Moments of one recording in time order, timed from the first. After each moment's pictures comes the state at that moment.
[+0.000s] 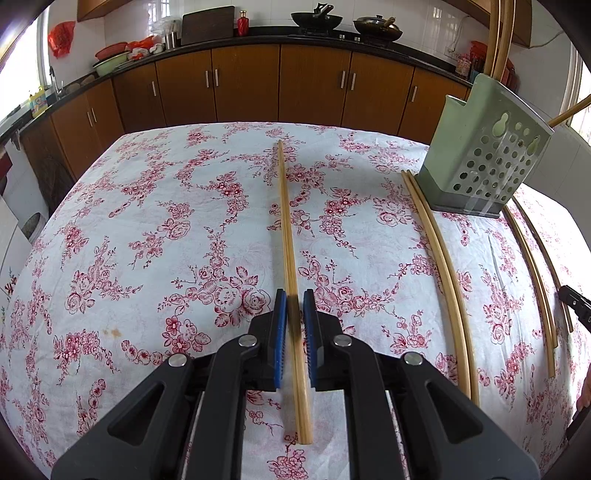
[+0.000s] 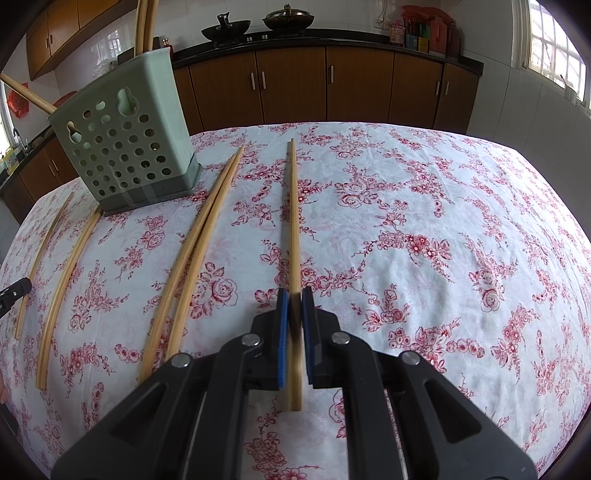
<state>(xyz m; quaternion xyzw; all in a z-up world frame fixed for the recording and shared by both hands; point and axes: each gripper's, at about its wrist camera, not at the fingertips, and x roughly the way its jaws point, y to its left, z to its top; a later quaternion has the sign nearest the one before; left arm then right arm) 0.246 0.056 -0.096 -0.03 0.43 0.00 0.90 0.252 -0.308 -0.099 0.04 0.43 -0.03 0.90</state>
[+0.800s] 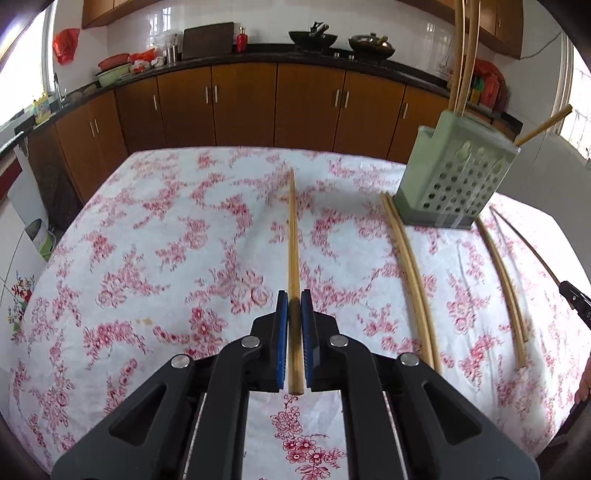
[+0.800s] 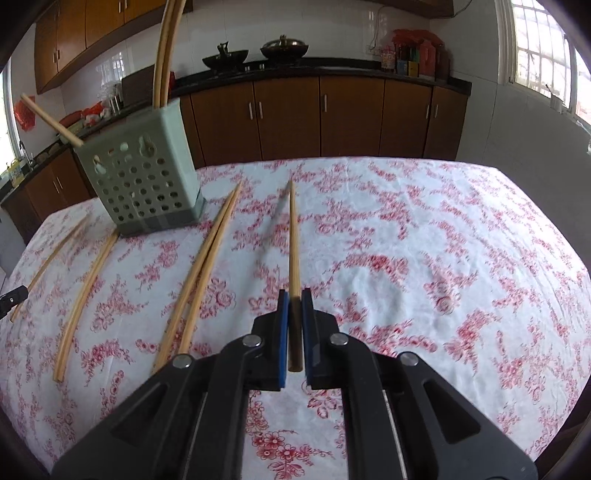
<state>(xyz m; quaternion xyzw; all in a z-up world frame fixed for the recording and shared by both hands) 0.207 0.063 -0.050 -0.04 0.39 -0.01 0.92 0.211 -0.327 -0.055 0.04 0.36 -0.04 0.93</state>
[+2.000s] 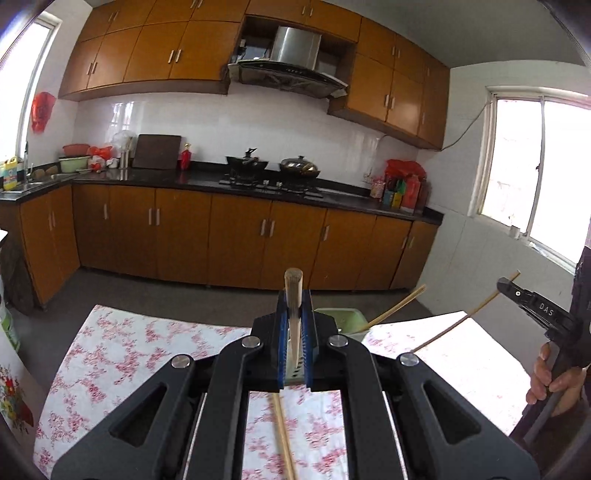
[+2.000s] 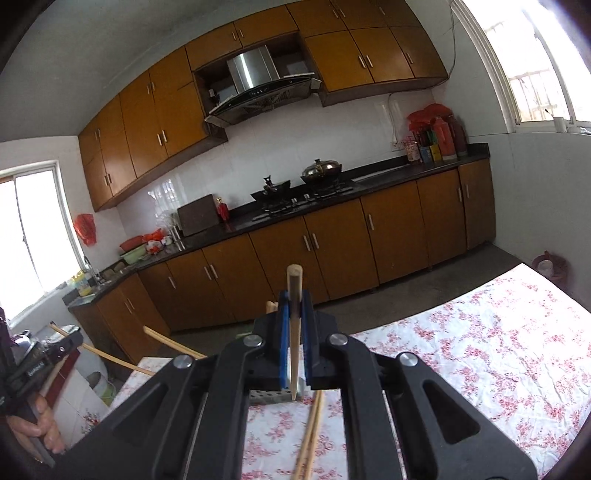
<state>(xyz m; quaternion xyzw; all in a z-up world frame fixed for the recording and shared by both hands) 0.175 0.022 0.140 -0.07 0.18 -0.13 0.97 0.176 -0.347 0.148 0.16 0.15 0.07 0.97</state>
